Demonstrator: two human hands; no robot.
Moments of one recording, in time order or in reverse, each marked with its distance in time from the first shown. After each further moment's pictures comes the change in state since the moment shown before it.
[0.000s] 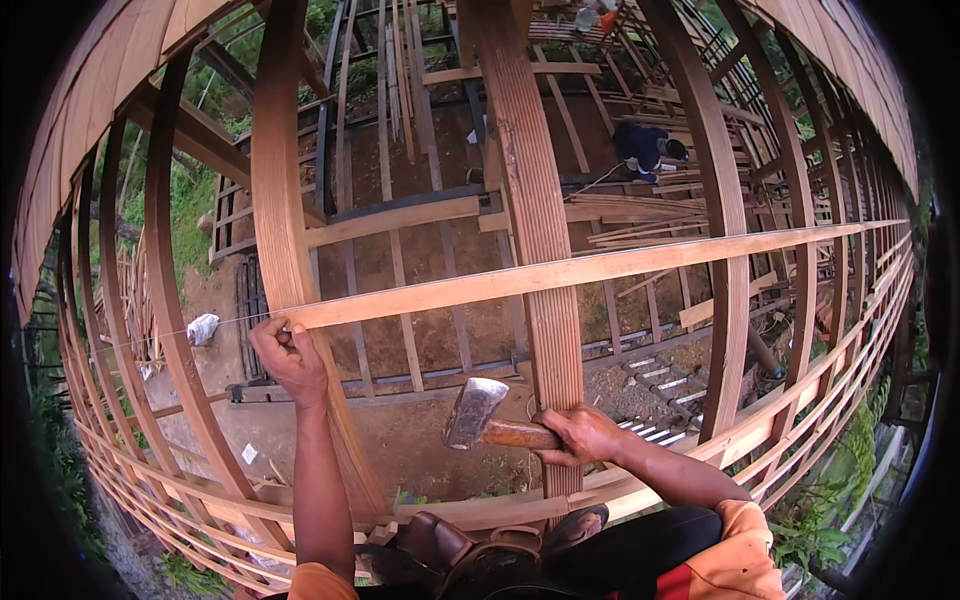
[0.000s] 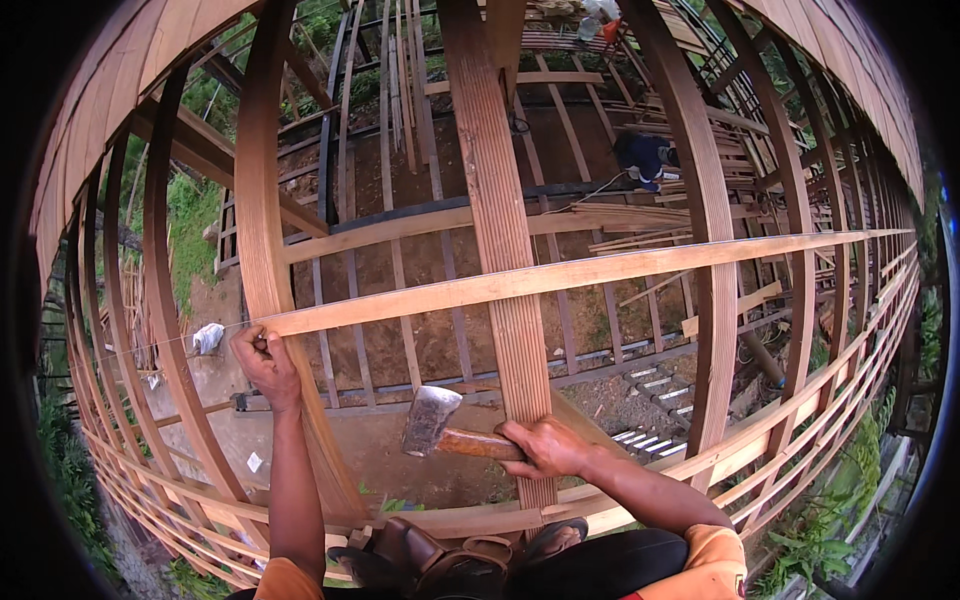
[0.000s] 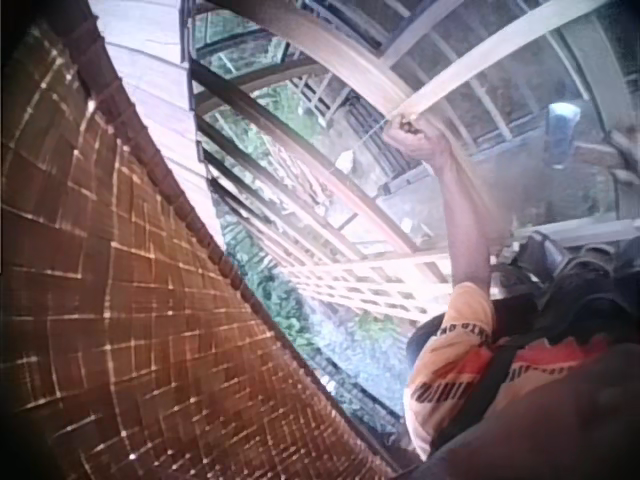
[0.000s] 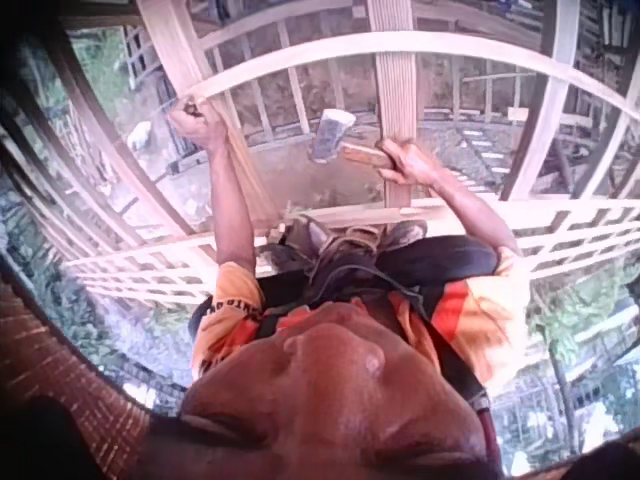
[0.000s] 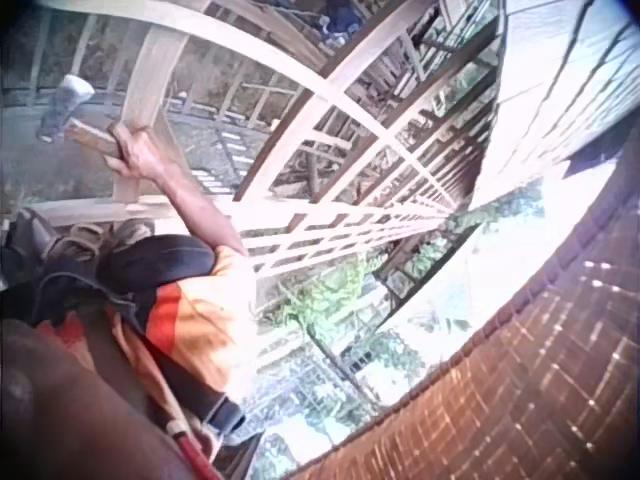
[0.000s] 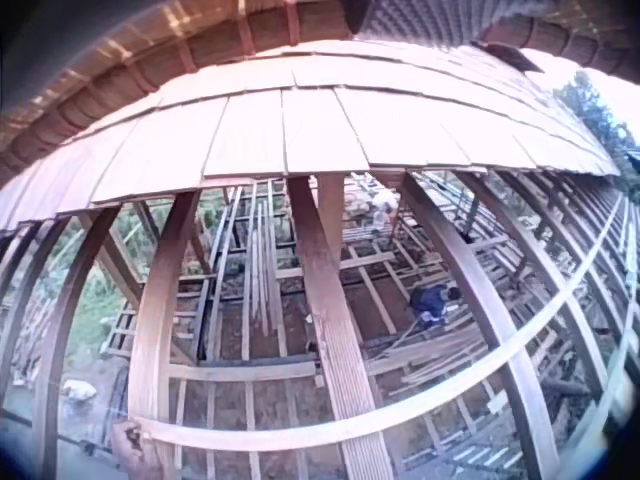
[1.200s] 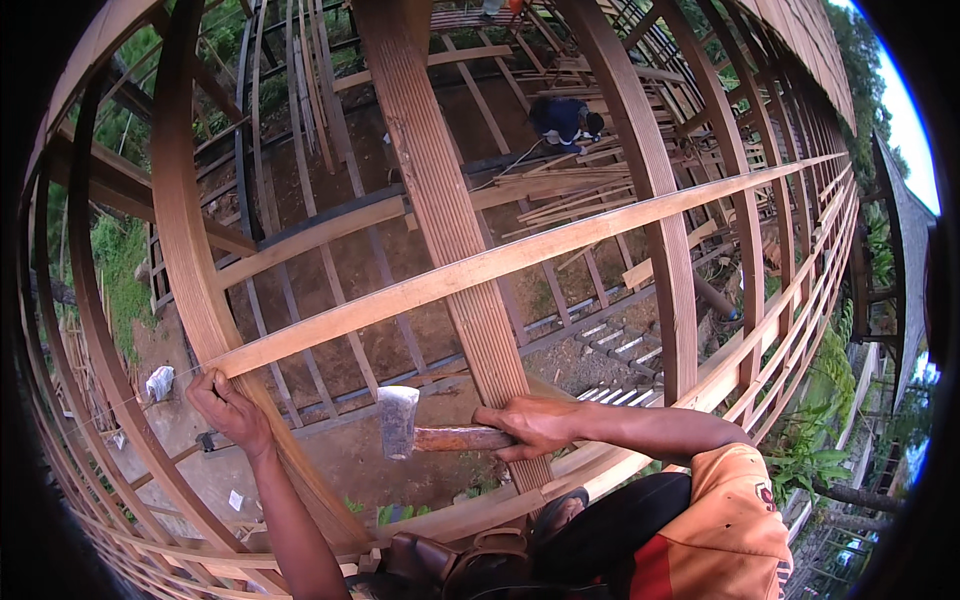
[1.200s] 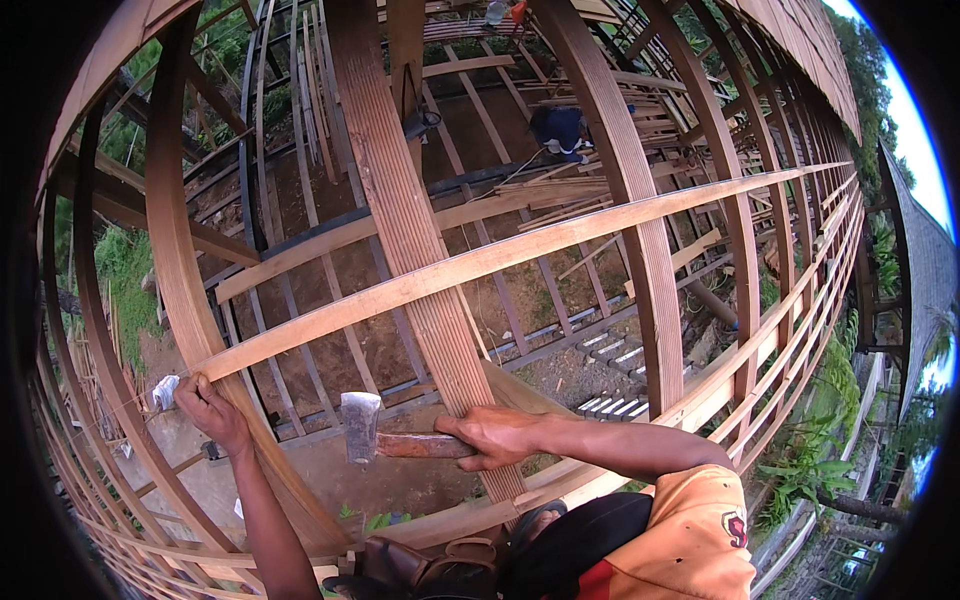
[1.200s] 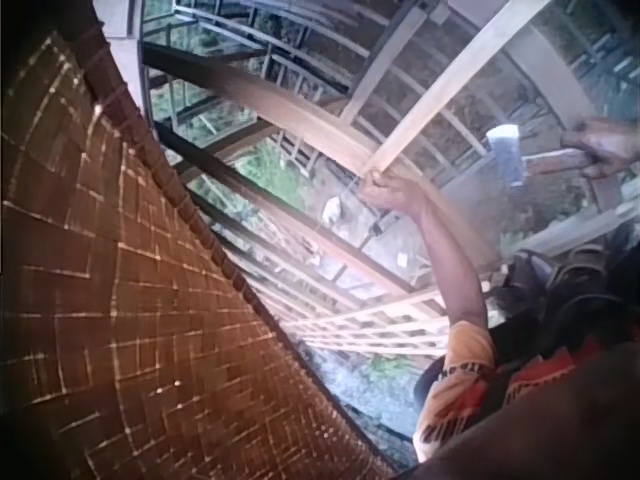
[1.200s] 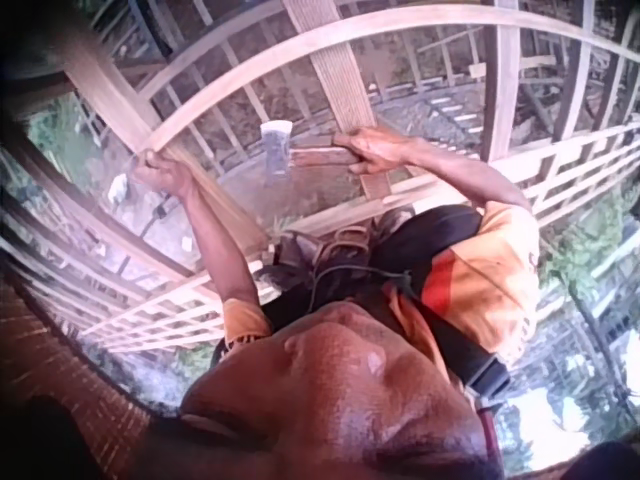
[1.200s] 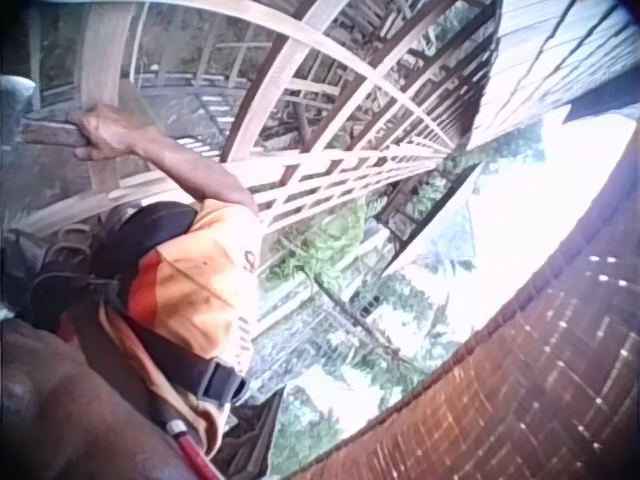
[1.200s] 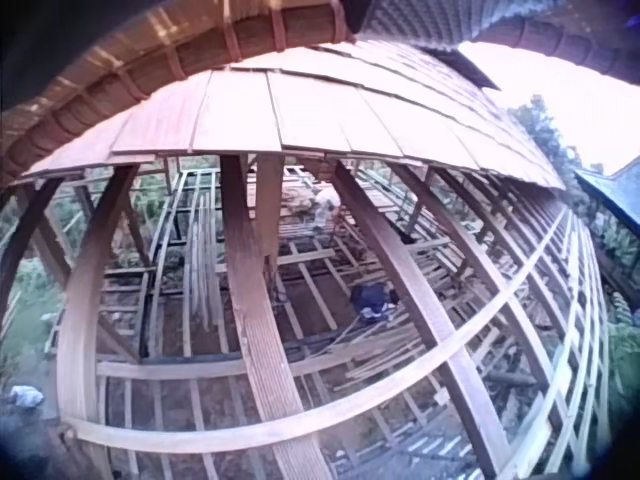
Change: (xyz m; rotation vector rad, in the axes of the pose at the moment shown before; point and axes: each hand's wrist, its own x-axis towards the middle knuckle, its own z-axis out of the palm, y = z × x) left_hand 0.001 -0.019 0.005 0.147 -0.001 0.190; right_hand 0.018 -0.016 -0.033 0.256 -0.296 0.064
